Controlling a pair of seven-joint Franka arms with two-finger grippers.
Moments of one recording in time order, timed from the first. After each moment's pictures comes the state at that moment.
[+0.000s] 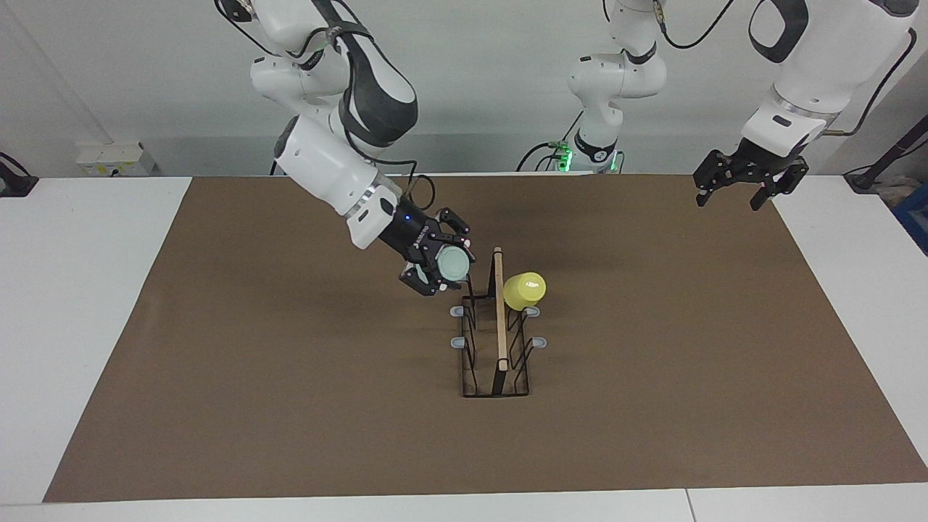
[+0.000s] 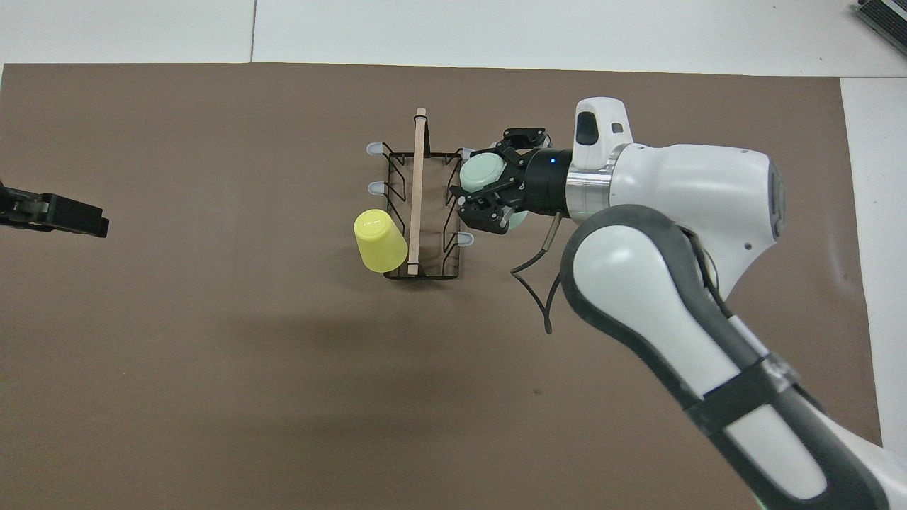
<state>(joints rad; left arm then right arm) -0.08 -0.01 0.05 -1.60 -0.02 1.61 0.14 0.09 0.23 0.32 -1.77 1.01 2.43 -1.23</state>
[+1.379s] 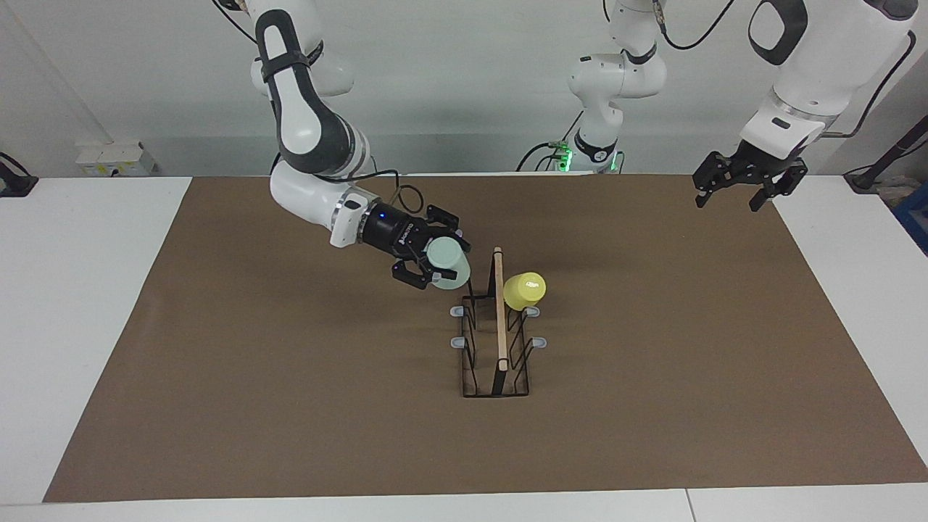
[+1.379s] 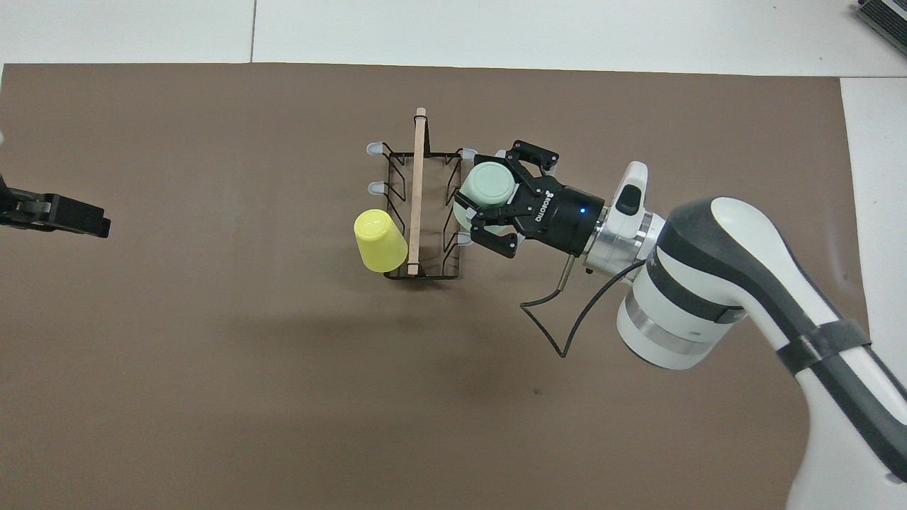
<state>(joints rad) -0.08 0.00 0.05 -1.60 -0.02 1.61 0.14 0.07 0.18 0.33 -2.00 1.96 2.38 -2.19</state>
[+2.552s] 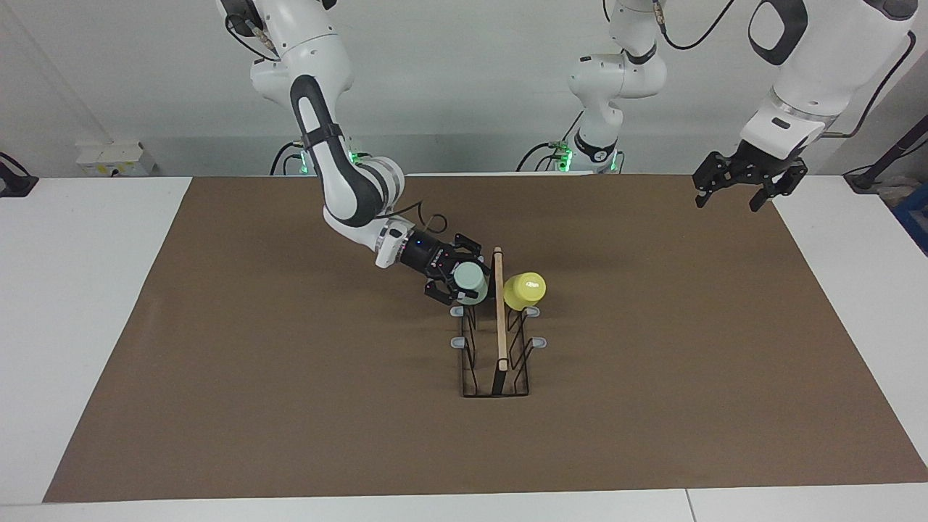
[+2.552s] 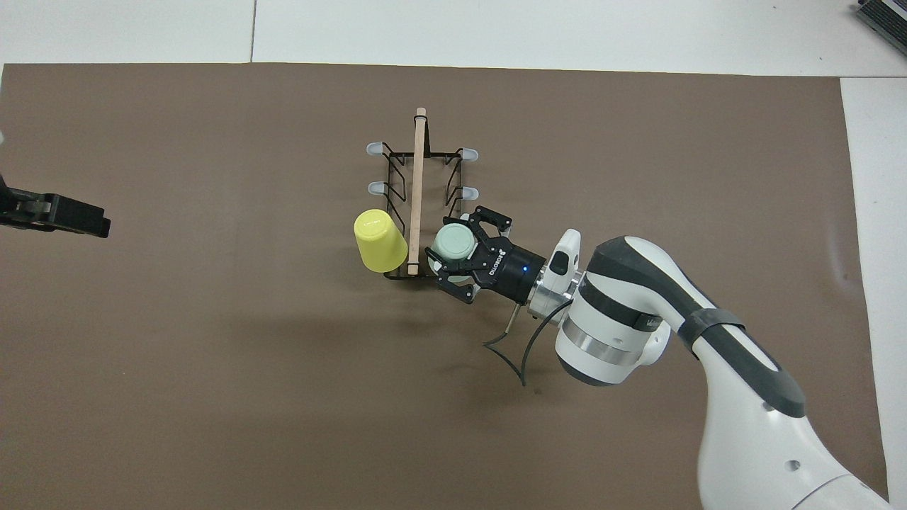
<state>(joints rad) -0.08 0.00 0.05 -1.60 -0.02 1.61 0.14 0.16 0.32 0.33 -2.11 2.24 2.38 -2.52</state>
